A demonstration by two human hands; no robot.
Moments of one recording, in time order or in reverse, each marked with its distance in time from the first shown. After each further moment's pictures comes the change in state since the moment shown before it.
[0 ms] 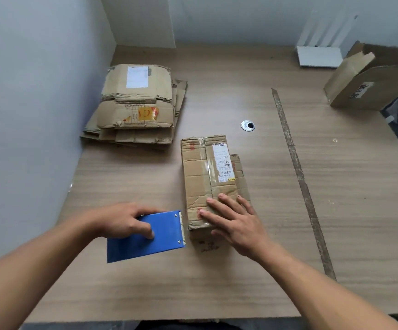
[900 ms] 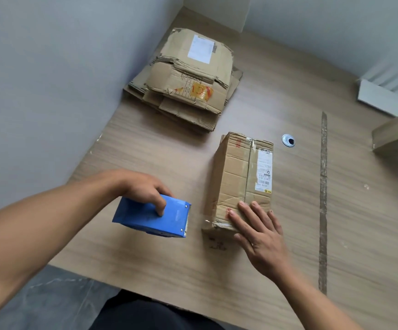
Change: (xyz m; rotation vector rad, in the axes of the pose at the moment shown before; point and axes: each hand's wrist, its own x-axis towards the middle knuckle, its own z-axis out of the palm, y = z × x) left_hand 0.018 -0.057 -0.006 -0.094 -0.092 -0.070; right_hand -0.002 -0.001 -0.004 -0.011 -0.043 0.052
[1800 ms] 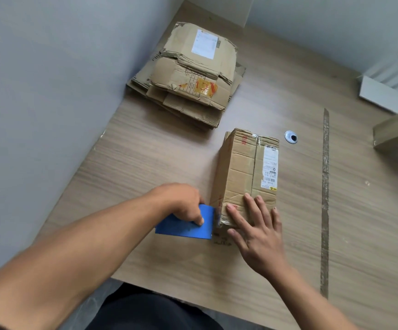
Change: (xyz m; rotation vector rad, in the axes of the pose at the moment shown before) left_hand 0.034 0.061 0.036 0.233 0.168 -0.013; right_hand 0.003 -0.031 0.002 -0.088 0.046 0.048
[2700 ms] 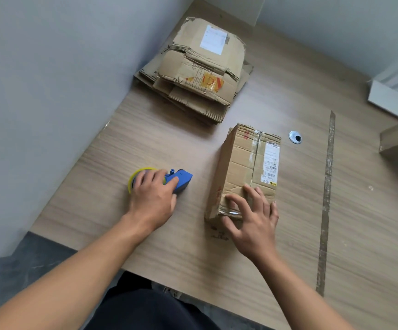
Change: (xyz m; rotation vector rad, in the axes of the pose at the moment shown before) left_hand 0.004 -0.047 0.093 0.113 1.132 -0.105; right_hand 0.016 -0.015 -0.005 0.253 -0.002 0.187
